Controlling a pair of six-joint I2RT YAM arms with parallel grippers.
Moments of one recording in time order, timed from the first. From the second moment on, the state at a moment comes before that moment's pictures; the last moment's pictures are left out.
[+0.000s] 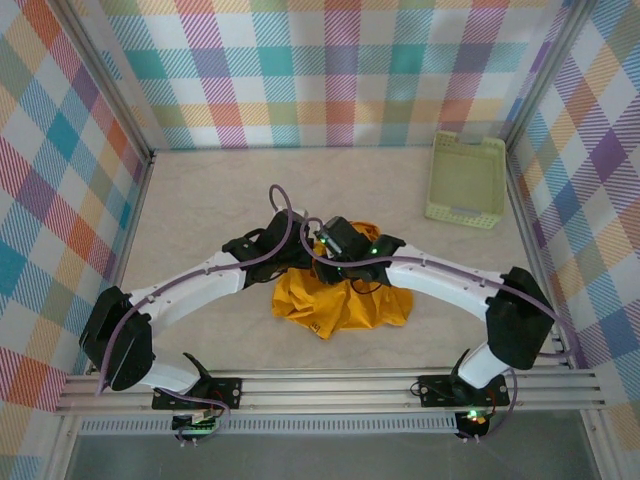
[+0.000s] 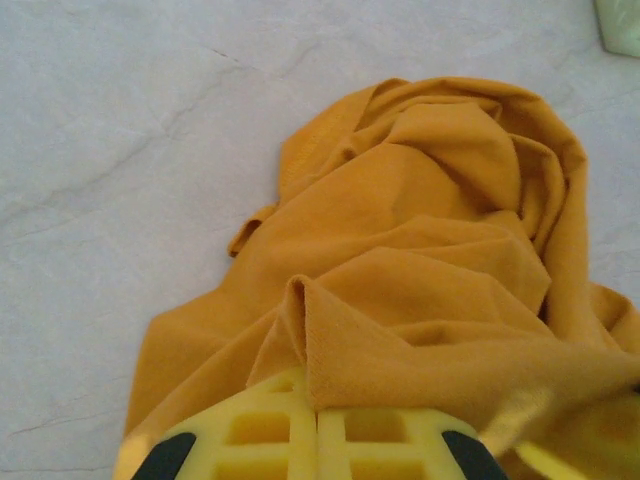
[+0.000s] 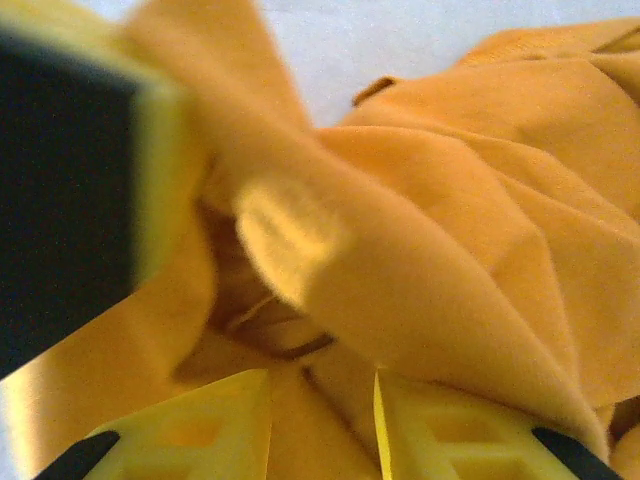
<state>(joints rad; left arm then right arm) -0.75 1.42 1.02 -0.43 -0.17 -0.54 0.90 1.57 1.17 -0.57 0.09 0.42</state>
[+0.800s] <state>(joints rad) -0.74 1.41 0.97 -0.39 -0.10 -0.58 0.85 1.69 1.17 -0.52 0.08 0.47</state>
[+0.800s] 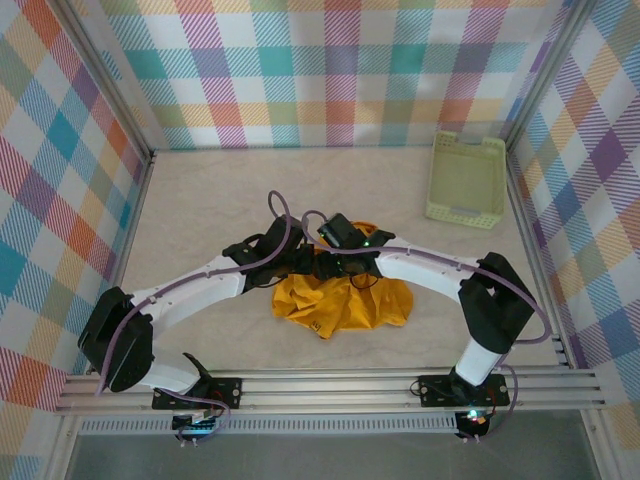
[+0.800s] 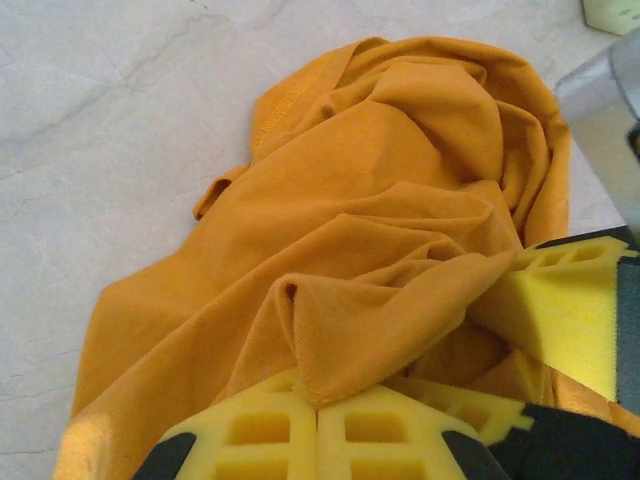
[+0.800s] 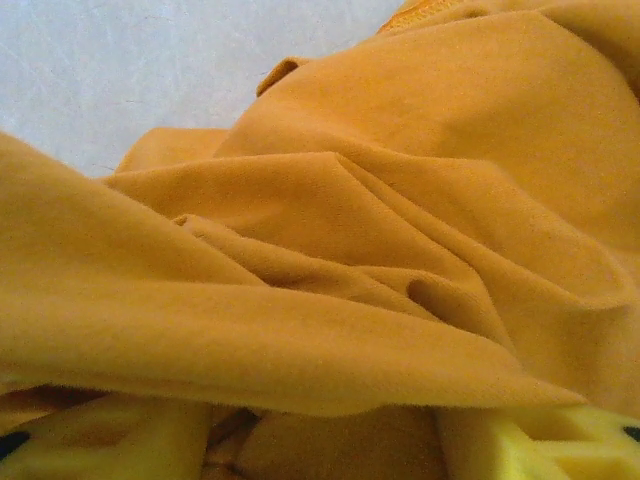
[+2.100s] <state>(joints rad) -0.74 1.41 0.97 -0.39 -0.10 -0.58 0.86 1.67 1.22 -0.59 0.10 0.46</state>
